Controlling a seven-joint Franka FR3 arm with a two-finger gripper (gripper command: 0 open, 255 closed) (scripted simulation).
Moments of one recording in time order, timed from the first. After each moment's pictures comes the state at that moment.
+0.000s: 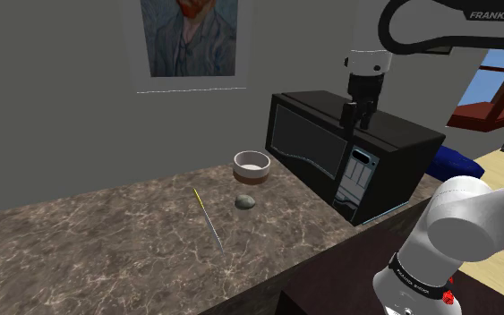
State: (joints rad) arm 0.01 -0.80 0.03 -2.39 -0.08 1.47 0.08
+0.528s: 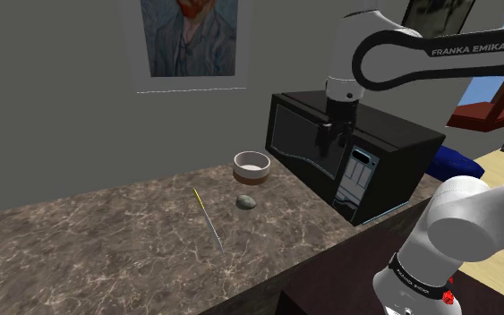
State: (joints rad) arm 0.01 -0.74 0.08 -2.52 -0.04 1.71 0.19
